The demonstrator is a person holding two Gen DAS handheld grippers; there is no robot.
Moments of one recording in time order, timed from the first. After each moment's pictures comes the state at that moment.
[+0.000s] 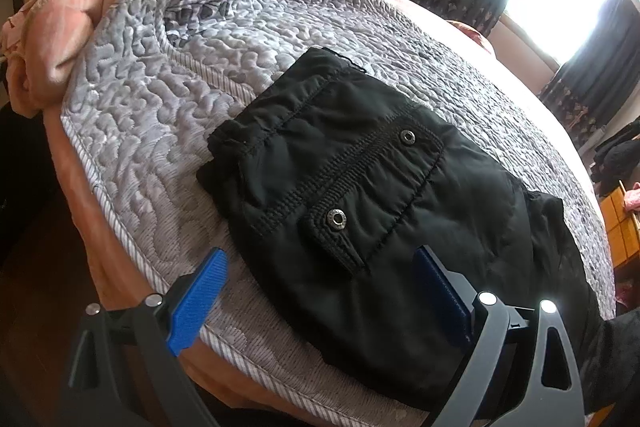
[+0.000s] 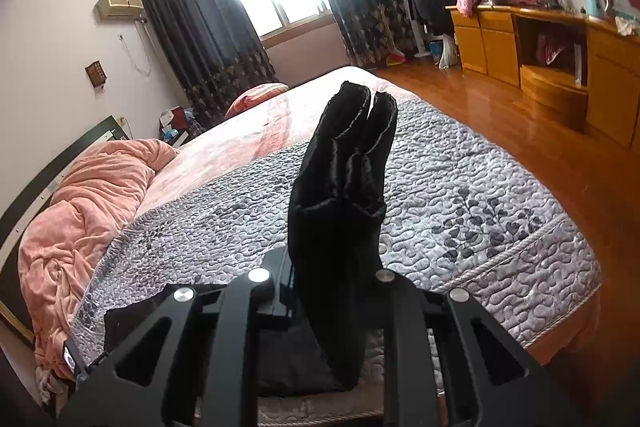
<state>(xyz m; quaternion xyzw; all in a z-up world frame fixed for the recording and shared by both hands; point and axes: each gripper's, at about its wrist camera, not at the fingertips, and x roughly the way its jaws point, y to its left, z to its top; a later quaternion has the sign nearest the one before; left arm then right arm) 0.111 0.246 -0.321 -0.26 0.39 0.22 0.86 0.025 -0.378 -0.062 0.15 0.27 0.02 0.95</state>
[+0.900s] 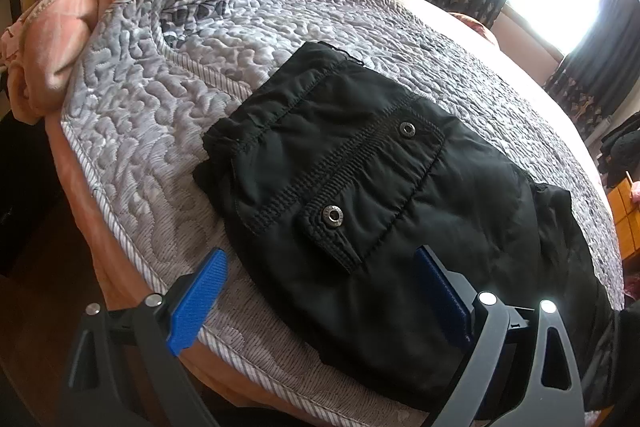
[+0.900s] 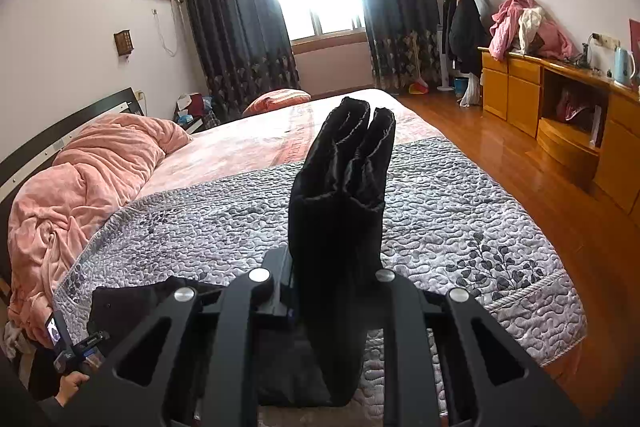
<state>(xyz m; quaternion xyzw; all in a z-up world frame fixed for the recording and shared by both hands) 0.119 0.245 -0.322 -0.25 0.40 0.23 0.85 0.030 -0.326 -0.035 0.07 0.24 0.05 0.97</state>
